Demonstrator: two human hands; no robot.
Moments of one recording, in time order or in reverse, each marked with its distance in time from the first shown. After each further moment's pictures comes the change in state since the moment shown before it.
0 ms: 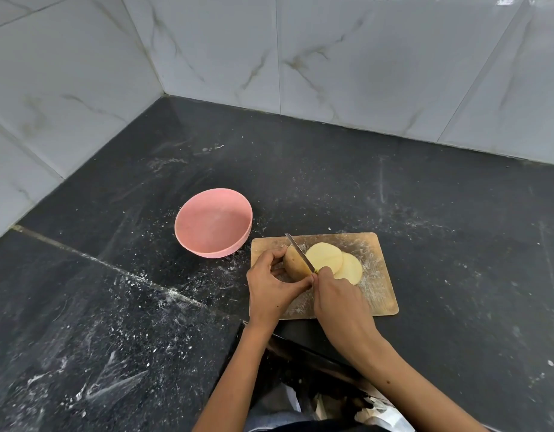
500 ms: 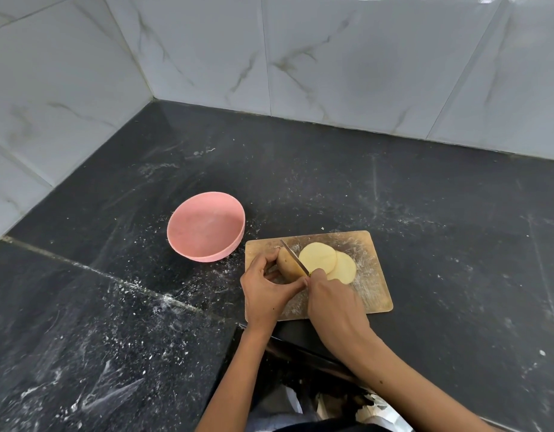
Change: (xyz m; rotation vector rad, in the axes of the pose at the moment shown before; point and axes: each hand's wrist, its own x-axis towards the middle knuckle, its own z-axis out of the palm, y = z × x) left_hand -0.002 -0.009 0.004 -0.034 0.048 -0.033; right_hand -0.001 -0.007 -0.006 -0.059 -0.046 0.056
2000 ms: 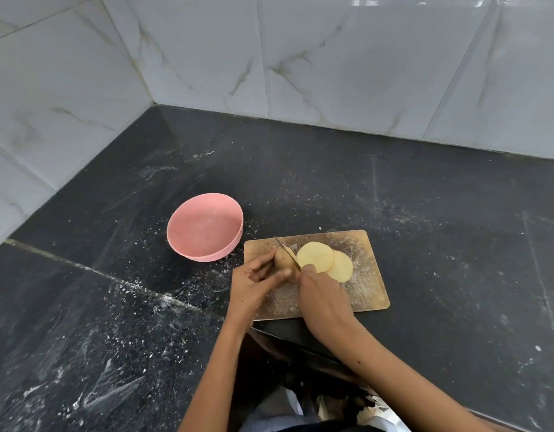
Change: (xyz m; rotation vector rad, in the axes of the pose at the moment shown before) left_hand 0.007 0.015 -0.022 -0.352 -0.205 -0.302; right_hand 0.014 -0.003 0.012 0.039 0.023 0.021
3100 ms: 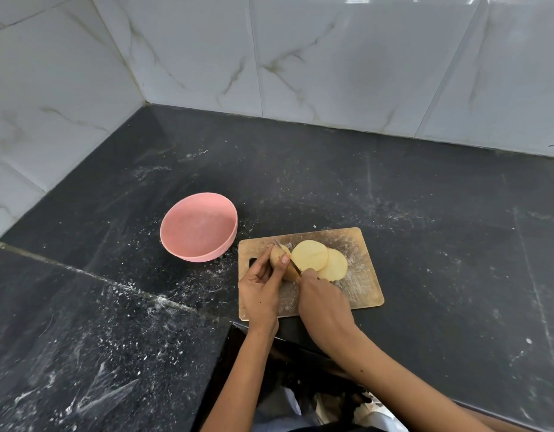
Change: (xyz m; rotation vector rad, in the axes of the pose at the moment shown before) left_hand -0.018 -0.002 0.042 -0.214 0.257 -0.018; right_hand -0.009 0.006 0.006 0.007 0.012 0.011
